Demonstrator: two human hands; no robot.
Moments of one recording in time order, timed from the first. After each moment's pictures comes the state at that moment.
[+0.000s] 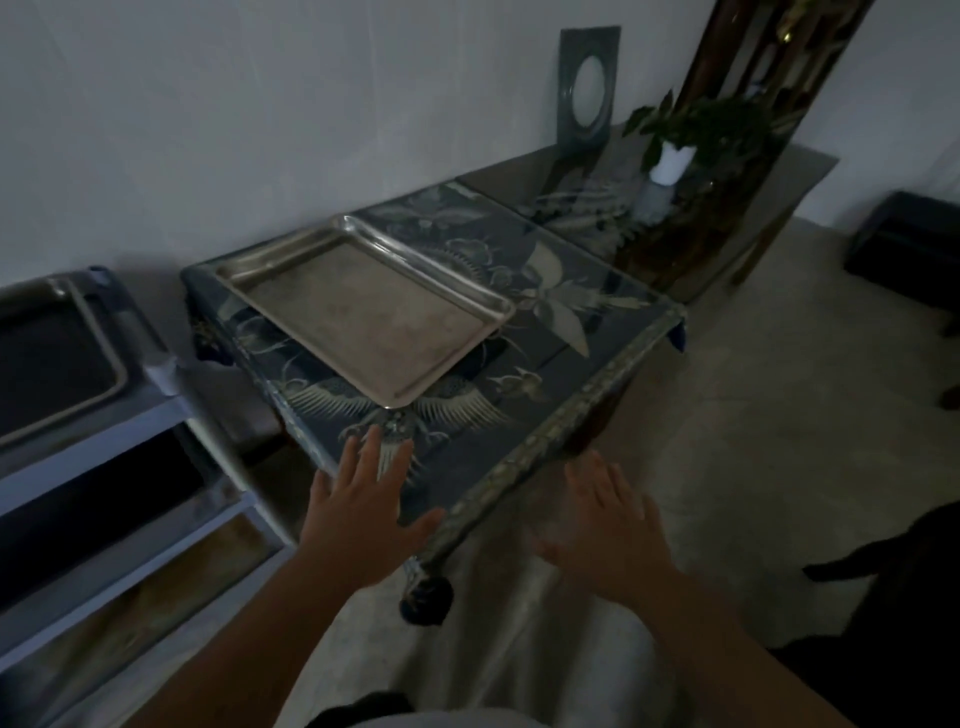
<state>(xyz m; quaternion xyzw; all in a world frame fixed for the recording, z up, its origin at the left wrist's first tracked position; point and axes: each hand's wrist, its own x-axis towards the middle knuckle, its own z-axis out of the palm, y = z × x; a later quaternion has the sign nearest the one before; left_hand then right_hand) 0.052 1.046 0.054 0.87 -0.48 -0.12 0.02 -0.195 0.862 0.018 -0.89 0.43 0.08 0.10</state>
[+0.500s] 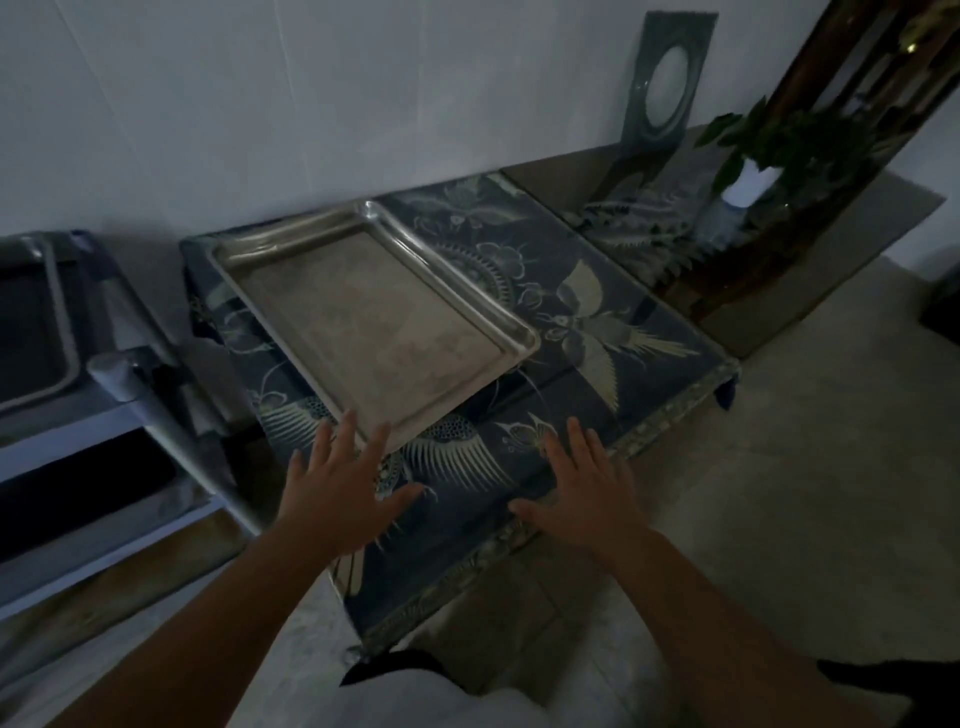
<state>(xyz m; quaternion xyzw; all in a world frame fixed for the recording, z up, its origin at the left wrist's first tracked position) 0.135 0.930 0.023 0.91 -0.40 -0.13 0.03 -0.079 0.702 0.026 -0.93 0.33 0.11 0.09</state>
